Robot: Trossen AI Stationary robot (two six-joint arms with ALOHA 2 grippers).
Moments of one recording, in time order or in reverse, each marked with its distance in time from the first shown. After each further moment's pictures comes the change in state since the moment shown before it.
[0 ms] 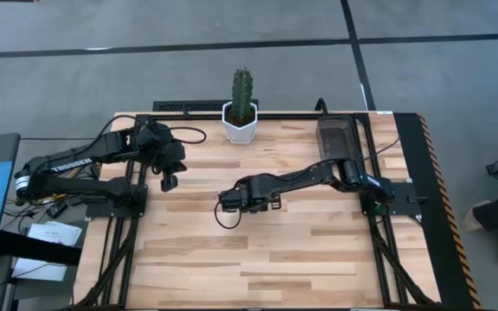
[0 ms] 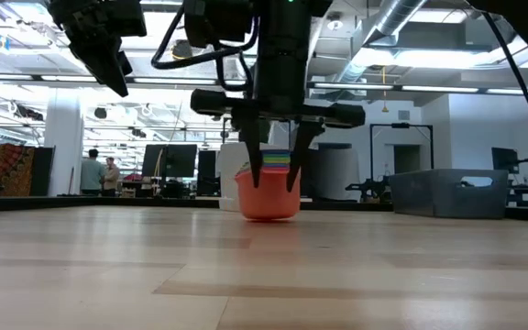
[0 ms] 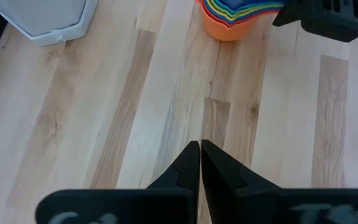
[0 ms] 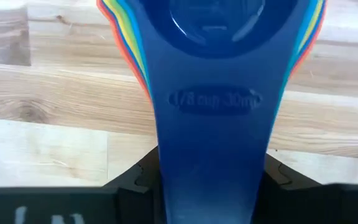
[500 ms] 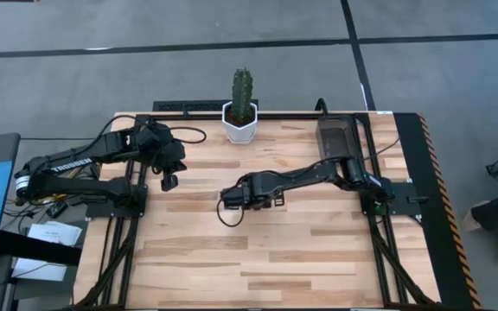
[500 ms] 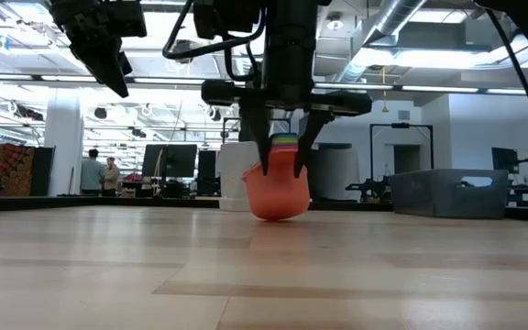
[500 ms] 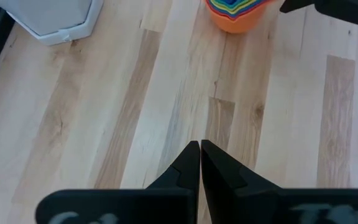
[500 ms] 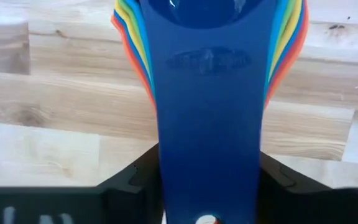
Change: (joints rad) left arm 0.000 0.000 0.000 0.000 -0.018 0.000; right arm -0.002 -0.035 -0.002 -0.052 0.026 -0.017
